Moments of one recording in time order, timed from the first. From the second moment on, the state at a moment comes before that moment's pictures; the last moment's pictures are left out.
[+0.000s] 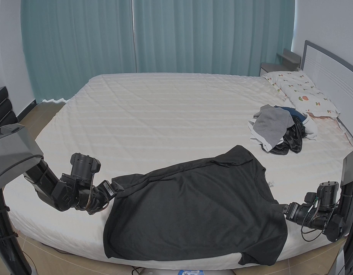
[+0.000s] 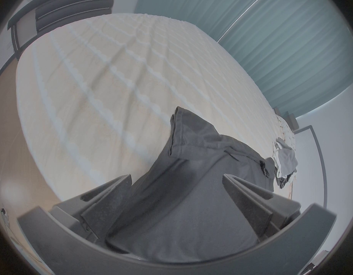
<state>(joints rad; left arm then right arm) -0.24 2.06 -0.71 -0.47 0.00 -0.89 0.01 2.17 -0.02 -1.51 0.28 0.52</state>
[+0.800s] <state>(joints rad) -0.23 2.25 -0.92 -0.48 0.07 -0.88 0.01 2.19 -0.02 -1.52 0.24 0.53</state>
